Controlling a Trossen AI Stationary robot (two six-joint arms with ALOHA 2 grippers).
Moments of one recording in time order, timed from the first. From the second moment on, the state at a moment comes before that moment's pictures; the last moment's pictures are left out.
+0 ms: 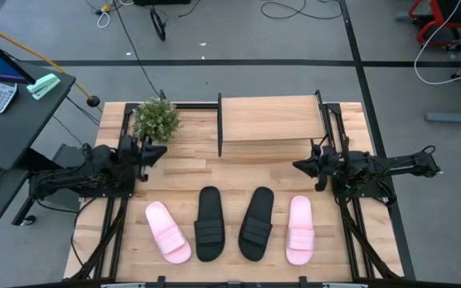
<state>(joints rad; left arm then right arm) 0.18 0.01 0.01 0.33 -0.05 -0.32 0.10 0.10 0.04 0.06 0.24 0.54</state>
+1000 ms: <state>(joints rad) 0.15 0.77 0.64 -0.04 0.15 -0.44 0.11 0.56 0.66 -0.27 0.21 0.63</state>
